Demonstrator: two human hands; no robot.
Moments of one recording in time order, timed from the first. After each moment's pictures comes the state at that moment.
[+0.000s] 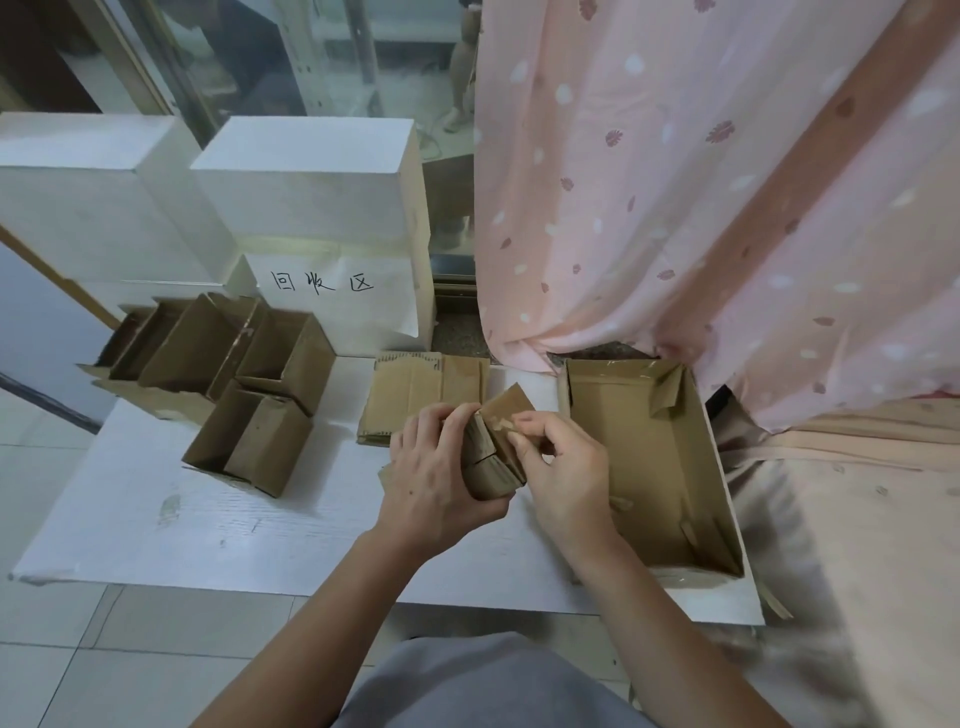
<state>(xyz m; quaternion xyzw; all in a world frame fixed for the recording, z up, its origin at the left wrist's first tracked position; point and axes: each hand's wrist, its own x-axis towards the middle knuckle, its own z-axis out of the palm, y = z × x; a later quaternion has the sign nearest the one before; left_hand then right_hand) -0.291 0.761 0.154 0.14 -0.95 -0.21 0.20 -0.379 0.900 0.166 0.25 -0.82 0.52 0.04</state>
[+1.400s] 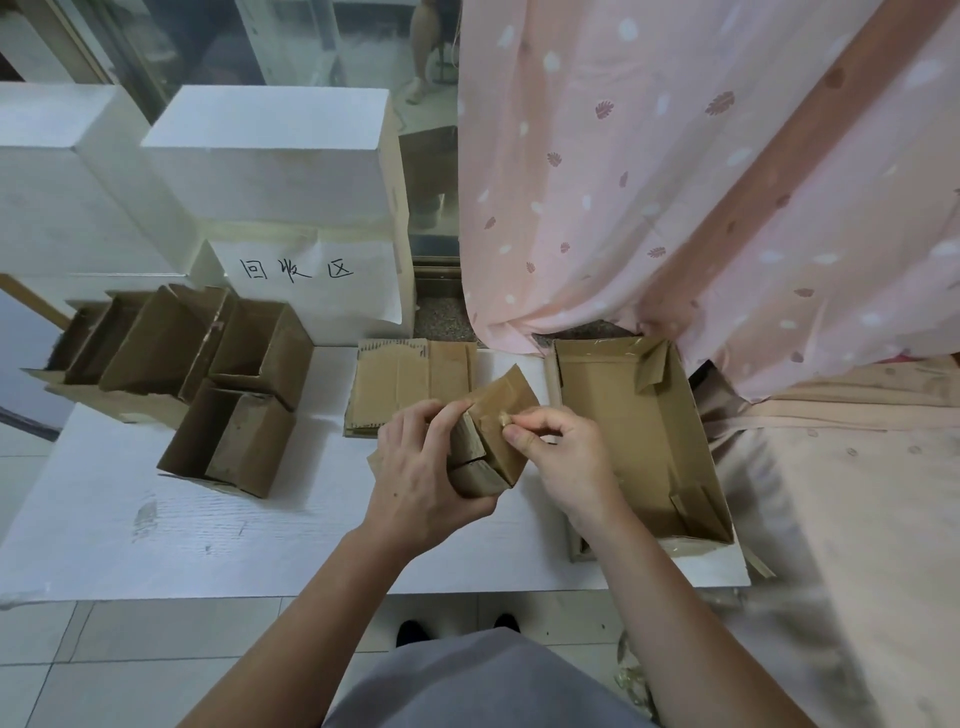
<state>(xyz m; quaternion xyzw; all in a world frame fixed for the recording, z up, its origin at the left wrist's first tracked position) -0.284 0.738 0.140 0.08 -0.93 -0.26 0.24 -0.384 0.895 0.164 0.10 -0.77 0.61 -0.17</state>
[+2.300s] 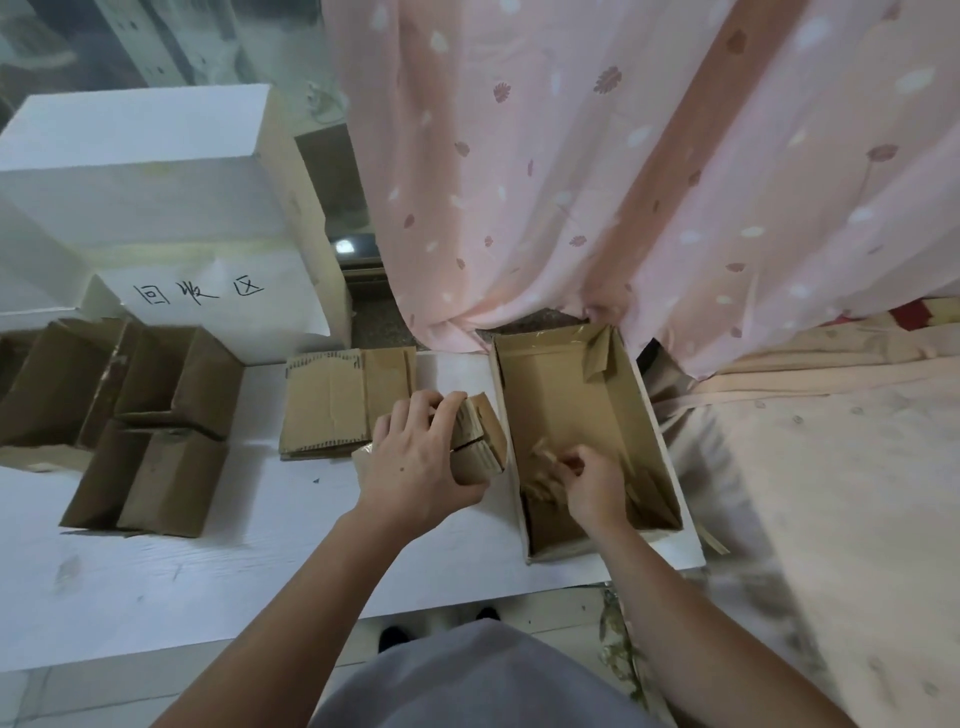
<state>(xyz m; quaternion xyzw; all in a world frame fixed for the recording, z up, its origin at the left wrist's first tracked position) -0.359 0.785 0.139 0.07 -0.99 -0.15 0.04 -0.444 1.006 0.051 -0.04 -0.92 0.35 -0.19</state>
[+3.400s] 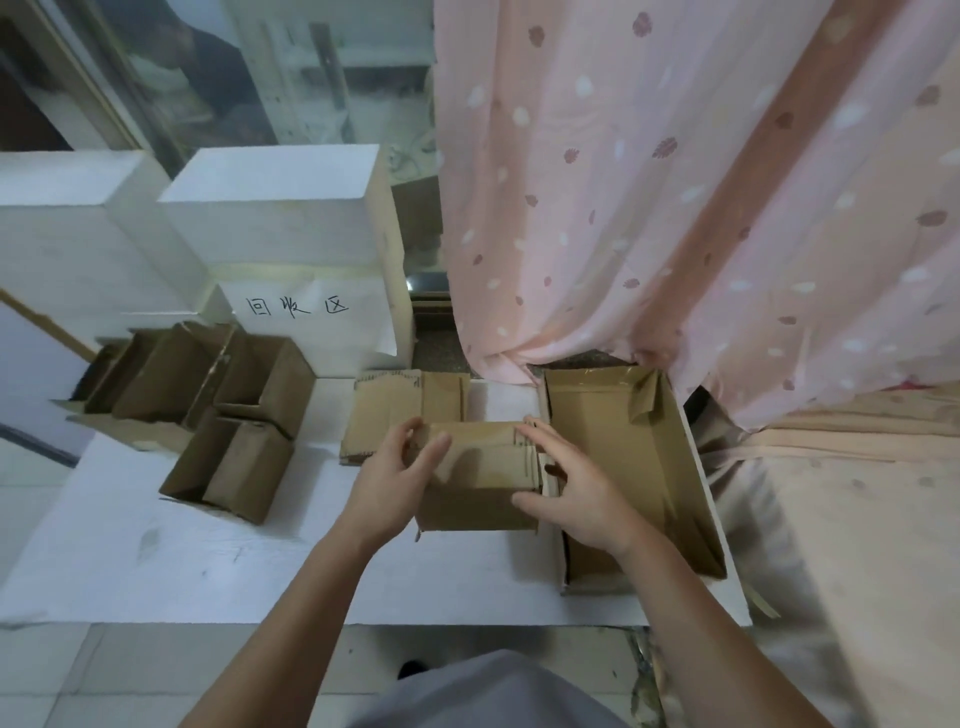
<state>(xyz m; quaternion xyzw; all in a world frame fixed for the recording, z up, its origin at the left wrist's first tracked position) -0.301 0.740 0.173 0.31 -0.81 -0.51 0.01 -0.421 0.962 0.154 0.29 -0.81 0.43 -0.28</state>
